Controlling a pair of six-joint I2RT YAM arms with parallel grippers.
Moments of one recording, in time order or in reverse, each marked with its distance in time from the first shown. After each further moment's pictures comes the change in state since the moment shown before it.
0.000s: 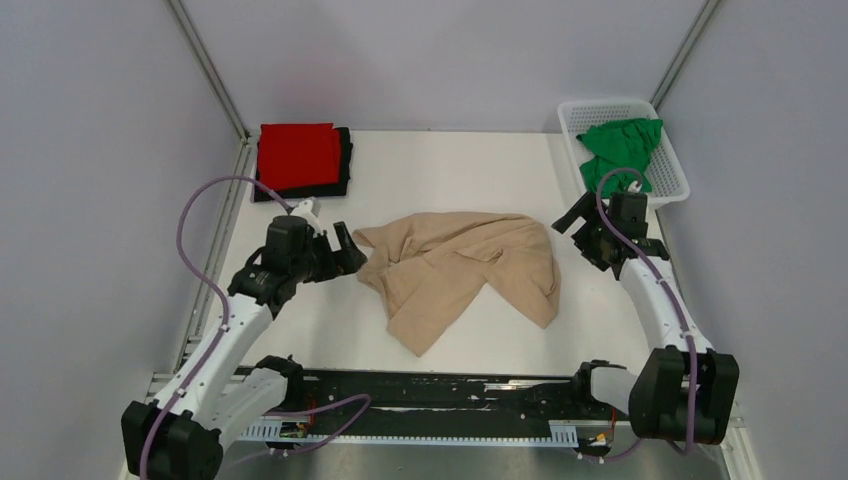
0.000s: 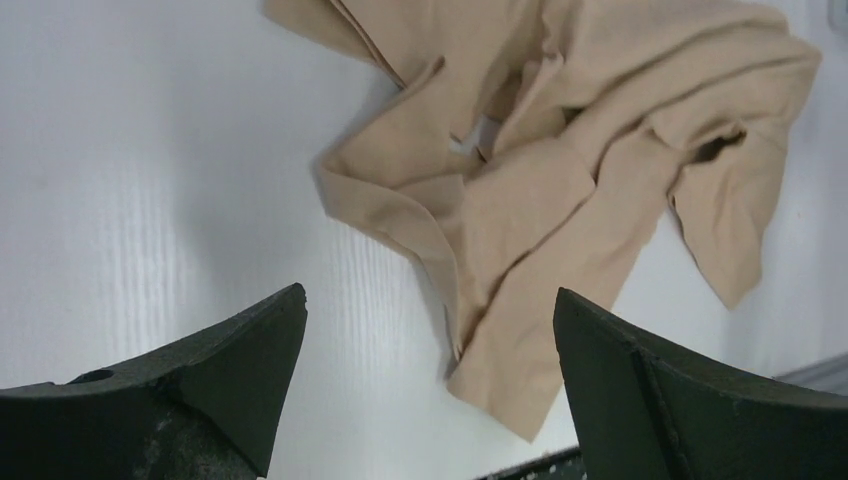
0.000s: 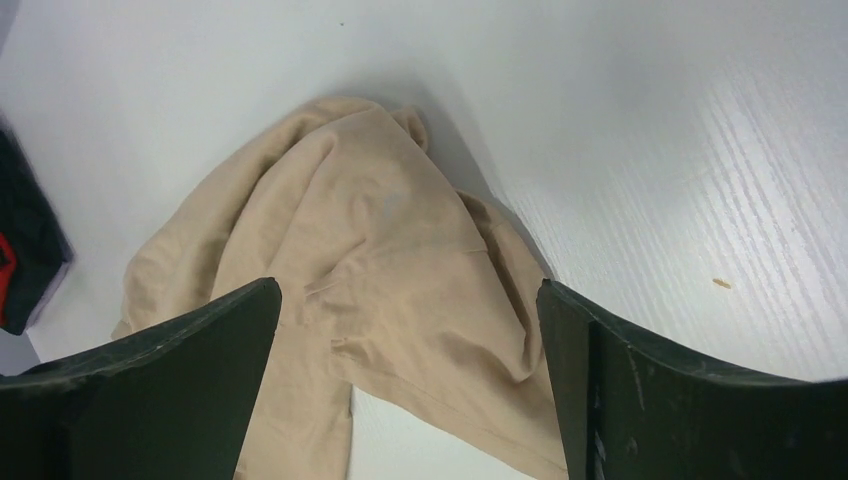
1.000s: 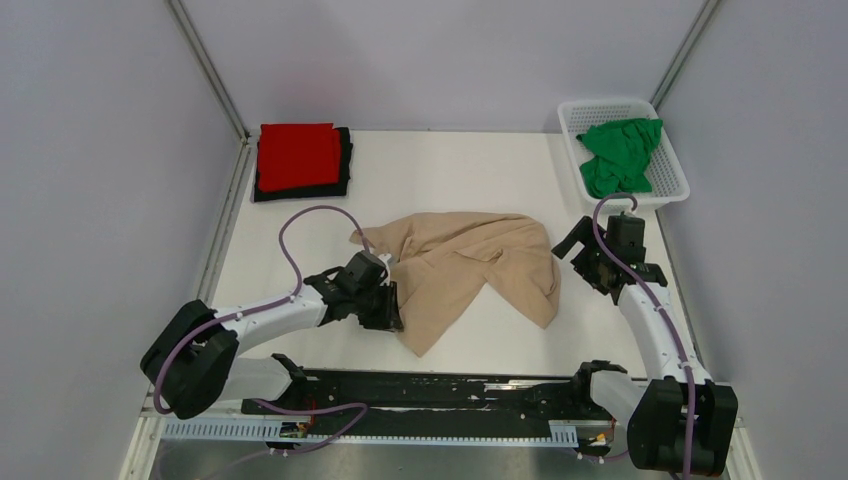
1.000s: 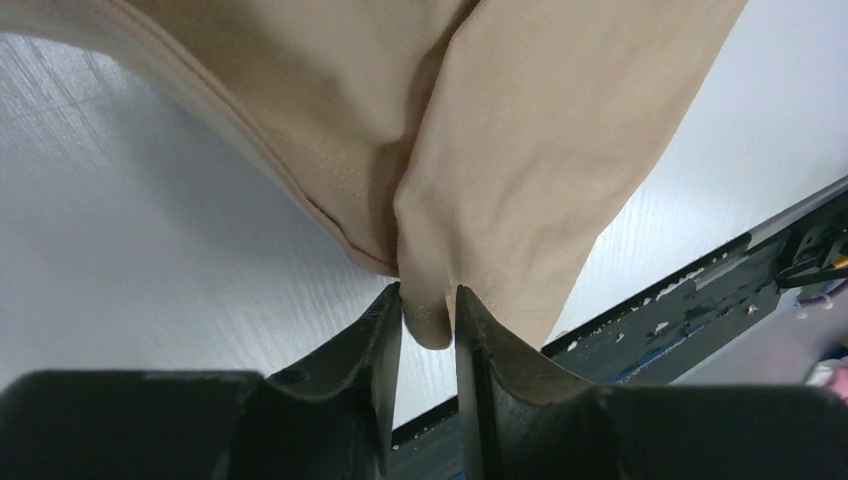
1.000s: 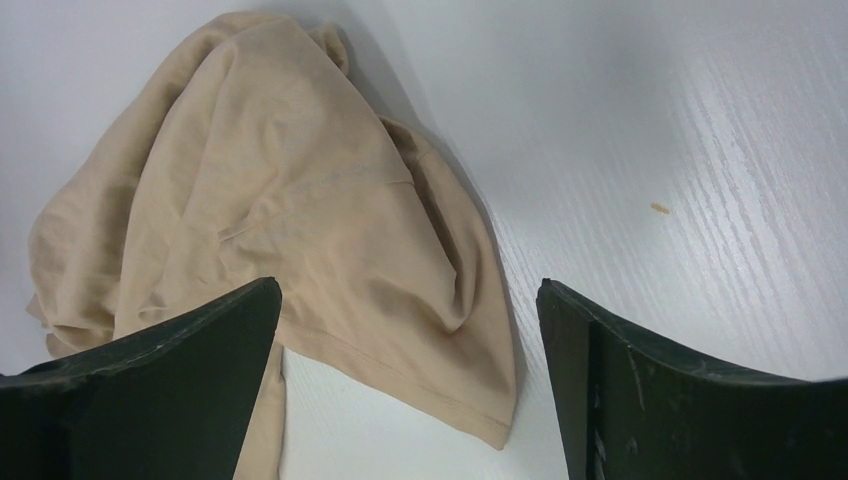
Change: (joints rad) left arm -0.468 0.398 -0.159 0.180 0.146 -0.163; right arm 0.000 -0.177 -0.161 -0.036 0.027 -0.050
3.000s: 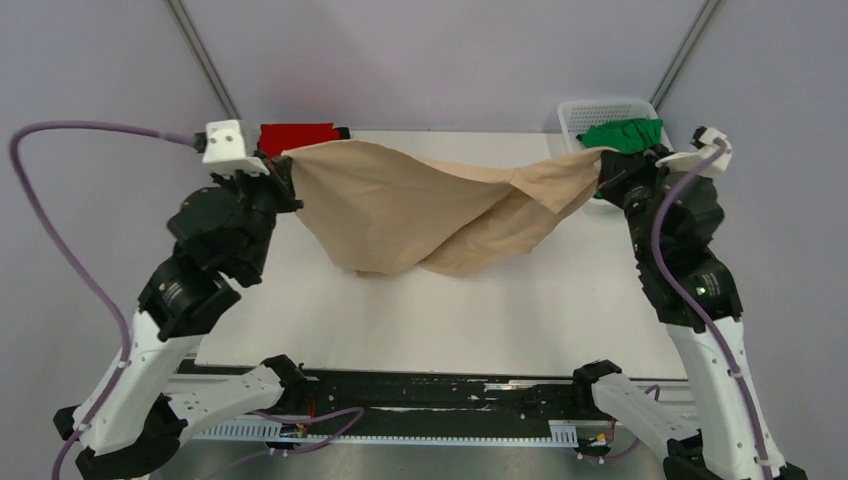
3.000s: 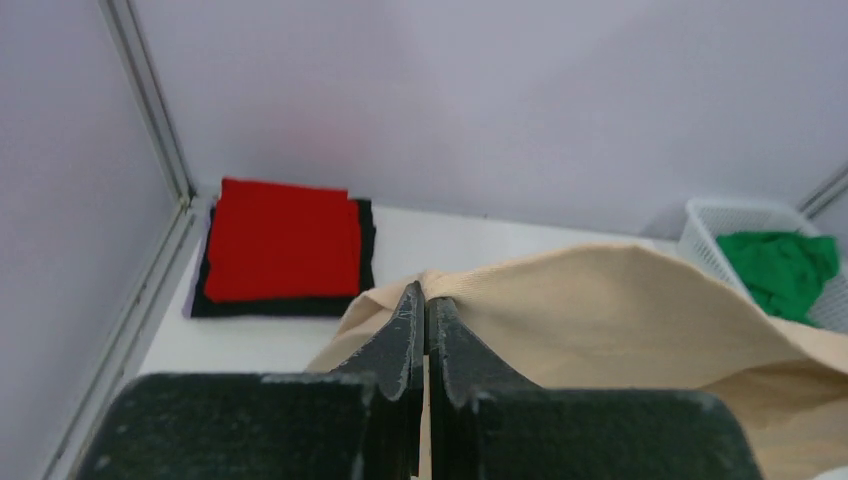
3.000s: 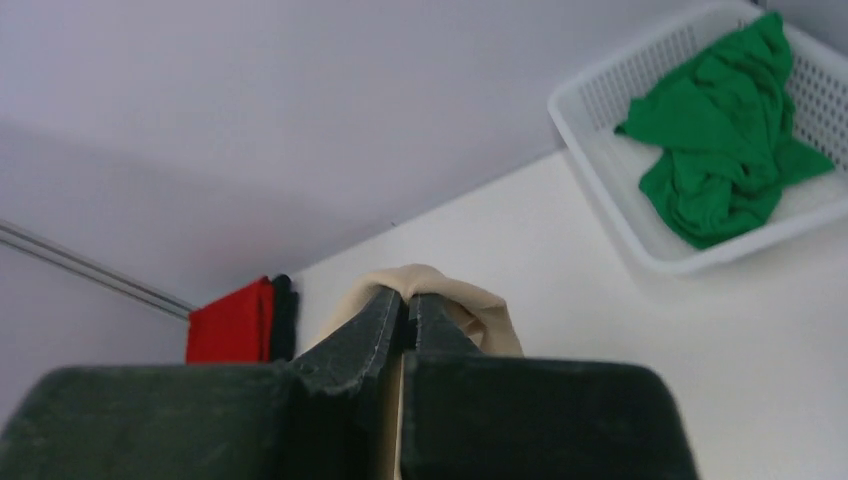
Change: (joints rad) left arm -0.042 -0.381 0.844 -0.219 -0.985 0.492; right arm 0.379 -0.137 0.648 -0.057 0.463 -0.025
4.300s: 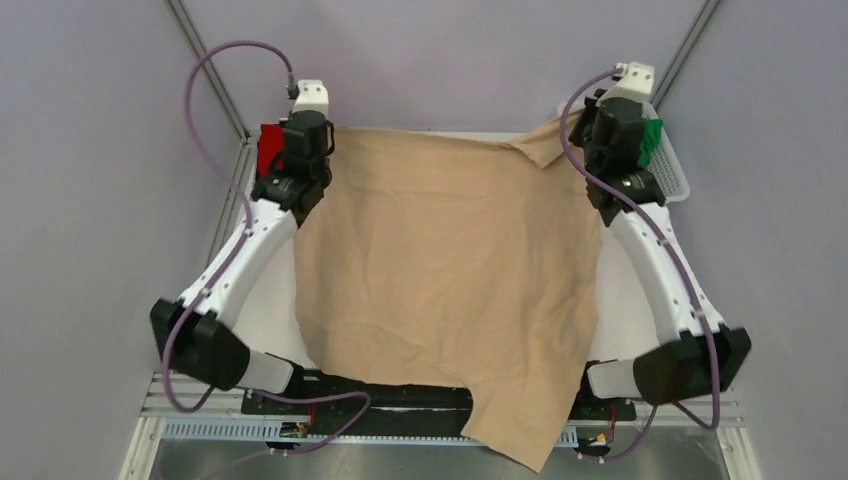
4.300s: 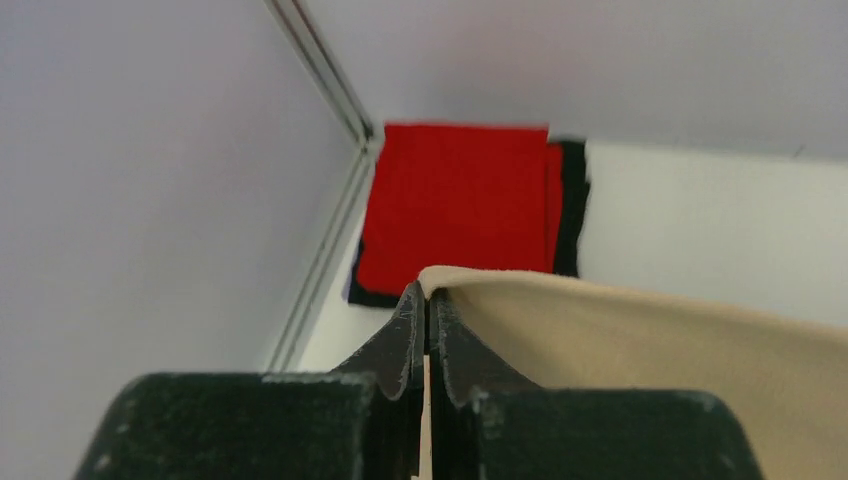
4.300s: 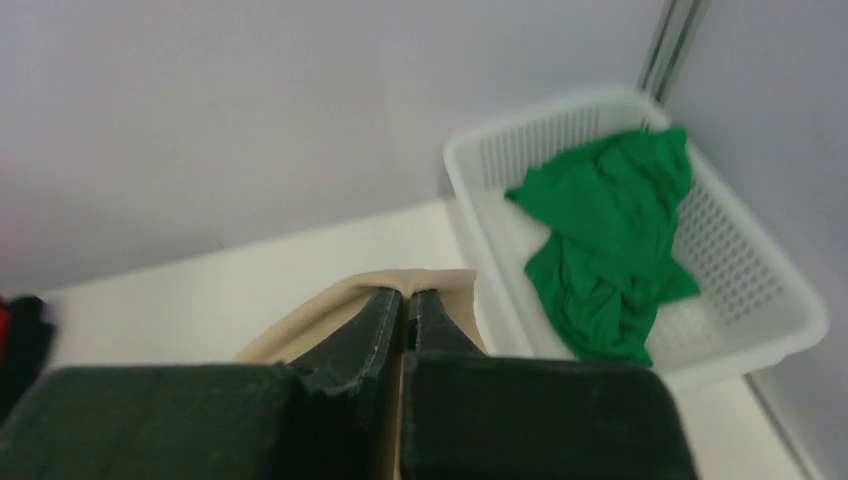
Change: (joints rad) left arm 0.362 0.431 0.056 0.274 0.034 0.288; right arm -0.077 0.370 0.188 0.317 0.016 -0.428
